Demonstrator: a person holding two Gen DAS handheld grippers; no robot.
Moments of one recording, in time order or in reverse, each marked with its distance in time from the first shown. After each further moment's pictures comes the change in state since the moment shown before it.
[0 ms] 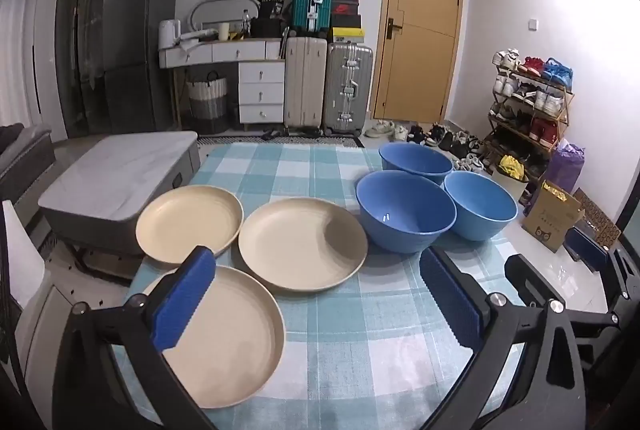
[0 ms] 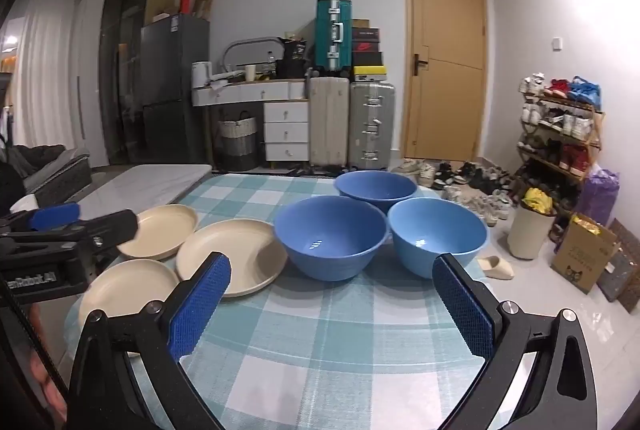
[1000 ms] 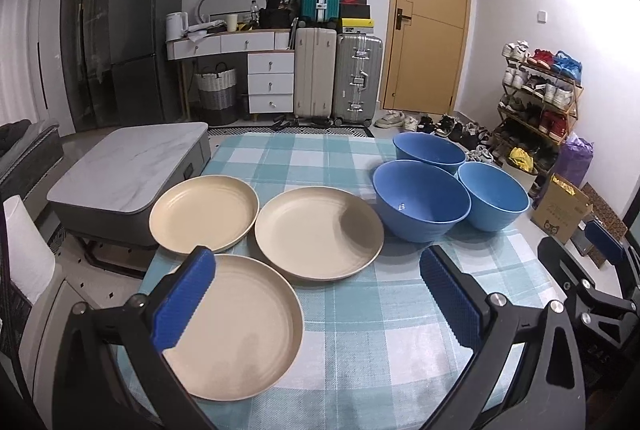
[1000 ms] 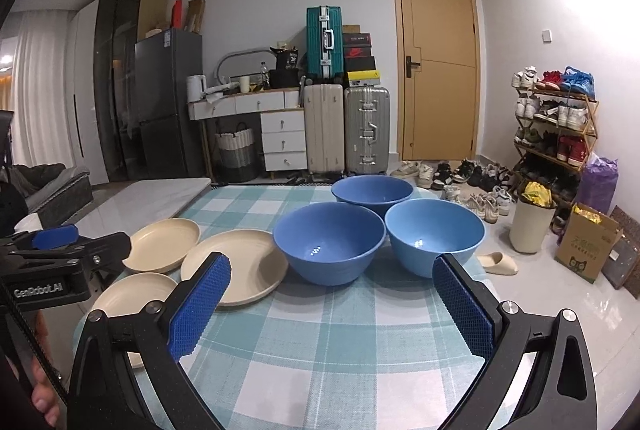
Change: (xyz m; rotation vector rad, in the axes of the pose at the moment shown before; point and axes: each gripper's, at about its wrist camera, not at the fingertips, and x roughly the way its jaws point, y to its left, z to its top) left arm 0.005 0.012 -0.003 -0.007 0.054 0.035; right arm -0.009 -0.007 -0.003 0.054 -0.038 0.022
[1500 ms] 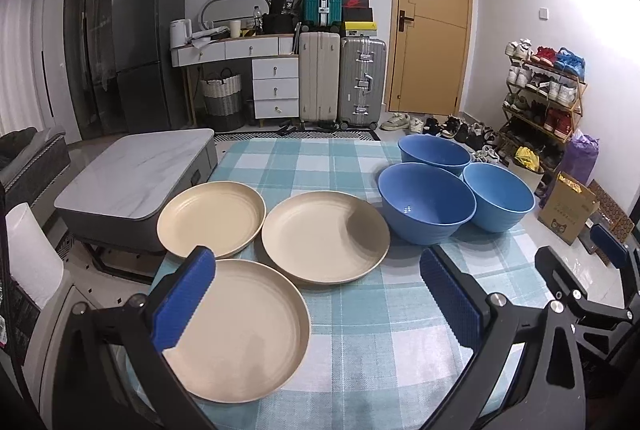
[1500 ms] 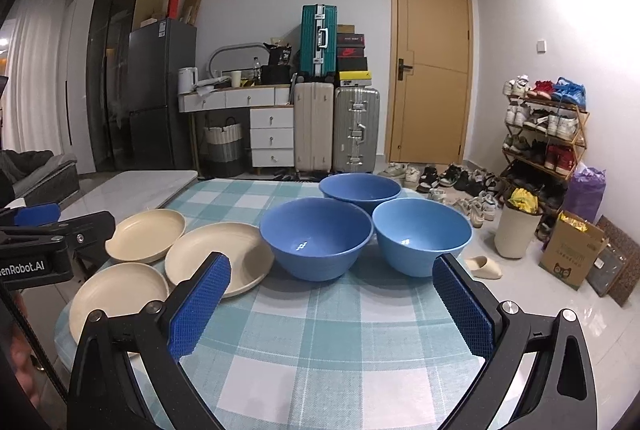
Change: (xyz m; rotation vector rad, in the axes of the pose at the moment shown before) left arm -0.001 -0.002 -0.003 0.026 -0.019 0.030; right arm 0.002 0.004 -0.006 -0.039 0.017 -0.050
